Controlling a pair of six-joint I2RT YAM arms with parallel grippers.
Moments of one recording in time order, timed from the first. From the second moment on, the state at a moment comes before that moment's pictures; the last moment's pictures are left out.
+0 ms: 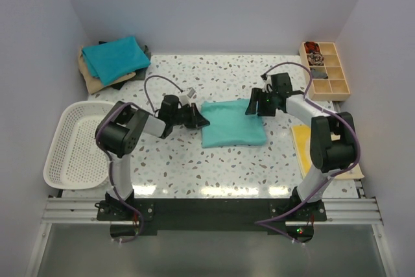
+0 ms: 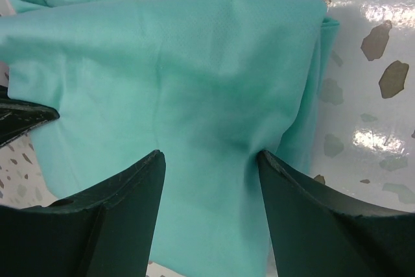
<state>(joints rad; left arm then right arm) -0.41 2.00 0.82 0.66 0.59 -0.58 0.17 1.75 1.12 -0.33 -0.30 0.27</state>
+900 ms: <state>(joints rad) -0.33 2.02 1.46 -0.02 0.25 -0.21 0.17 1.73 1.12 -0.35 -0.25 0.27</state>
